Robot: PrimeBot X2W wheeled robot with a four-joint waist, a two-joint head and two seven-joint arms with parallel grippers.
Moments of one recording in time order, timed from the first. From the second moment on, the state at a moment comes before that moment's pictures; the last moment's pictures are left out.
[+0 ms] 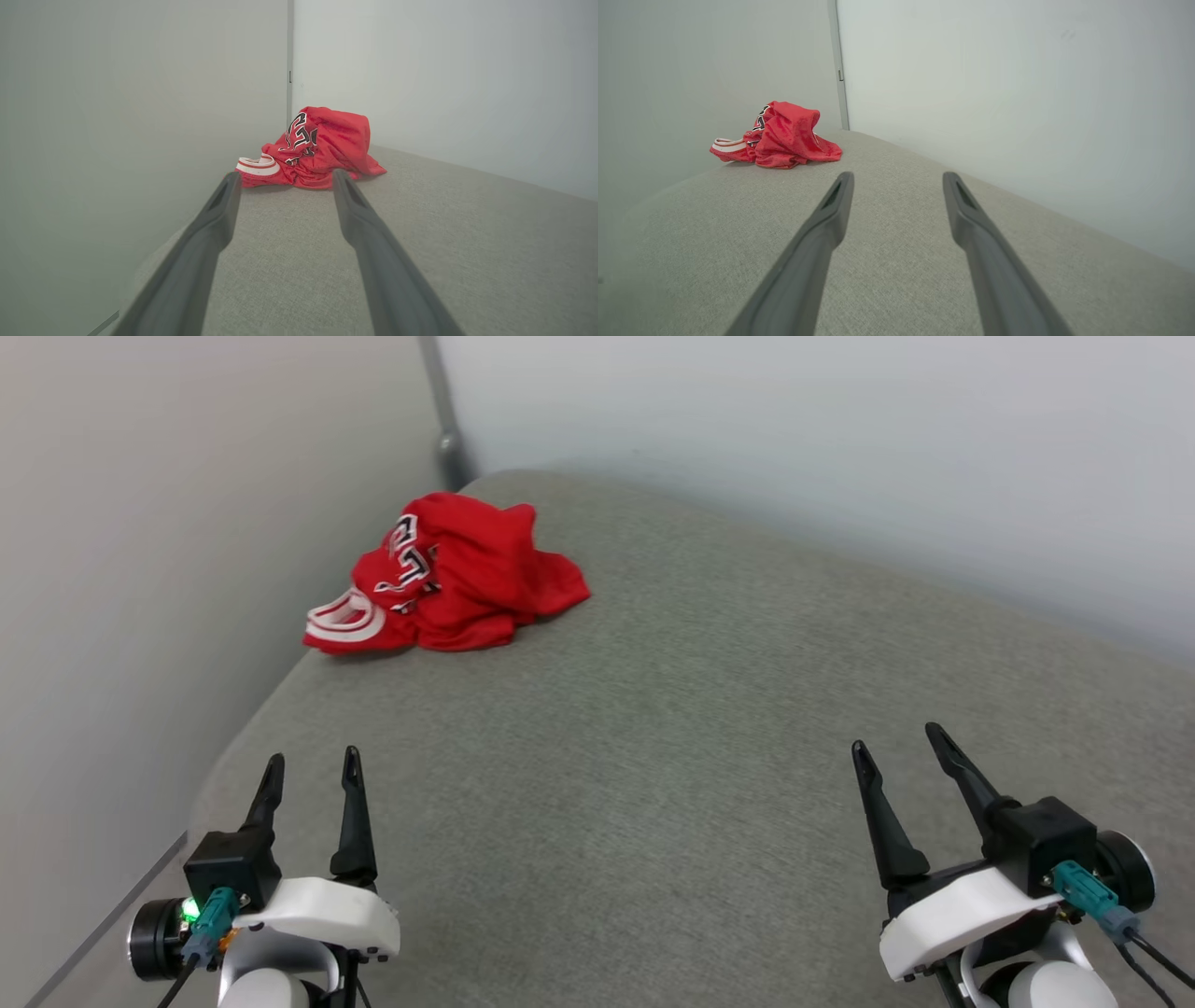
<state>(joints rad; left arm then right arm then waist) -0.13 0.06 0.06 0.28 -0.13 -0.04 -0.26 -0.06 -0.05 0.08 0.04 0.02 0.13 -0.08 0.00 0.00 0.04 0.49</state>
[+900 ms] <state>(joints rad) -0.54 0.20 0.18 0.34 -0.26 -0.10 -0.14 -0.19 -0.05 0.11 -0.02 -0.02 0.13 -0.02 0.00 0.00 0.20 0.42</state>
